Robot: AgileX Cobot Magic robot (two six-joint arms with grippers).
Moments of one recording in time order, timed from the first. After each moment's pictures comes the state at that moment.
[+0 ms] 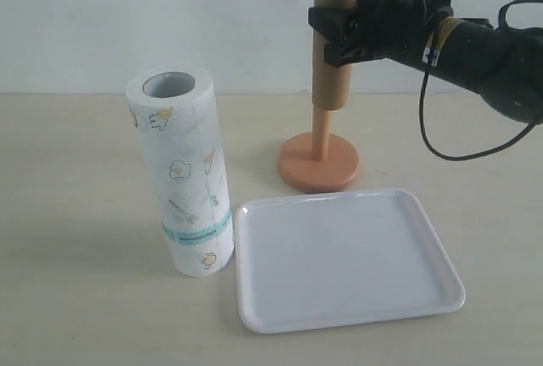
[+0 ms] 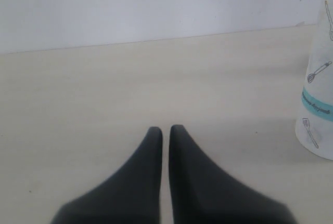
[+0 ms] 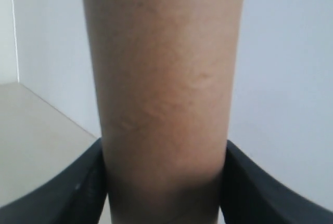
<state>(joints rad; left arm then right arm) -0.03 0.00 0.00 0.02 0.31 0.05 0.24 1.87 -1.14 -0.74 -0.83 0.46</state>
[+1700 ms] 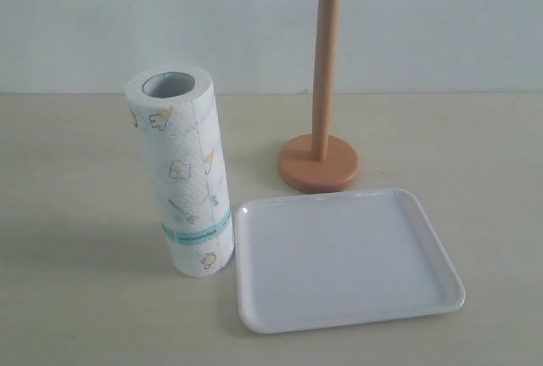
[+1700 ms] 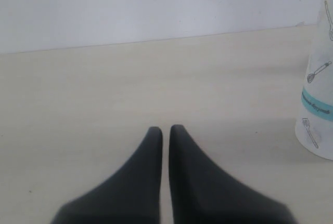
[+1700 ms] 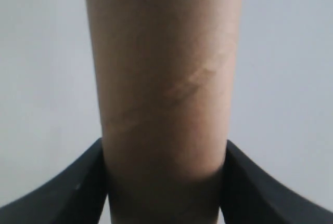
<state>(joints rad) -0.03 0.00 0.00 0.02 0.31 0.05 0.24 1.18 -1.36 -0.87 0.37 0.59</state>
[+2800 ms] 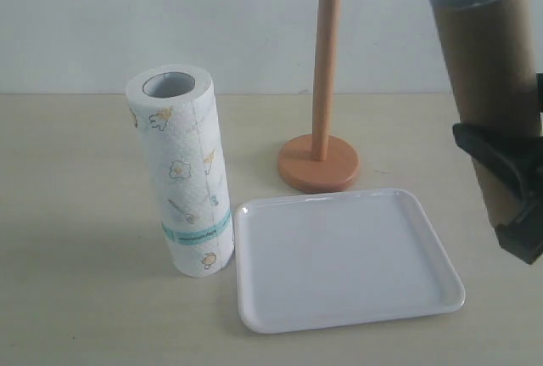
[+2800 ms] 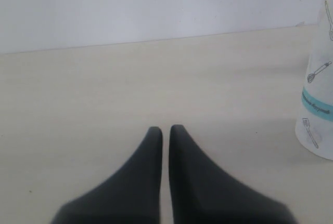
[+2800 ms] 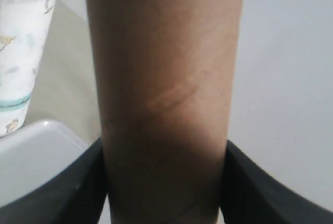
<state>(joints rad) -0.03 0.00 0.00 0.02 0.31 0.05 0.24 0.80 -0.41 -1.28 -0.33 0.74</state>
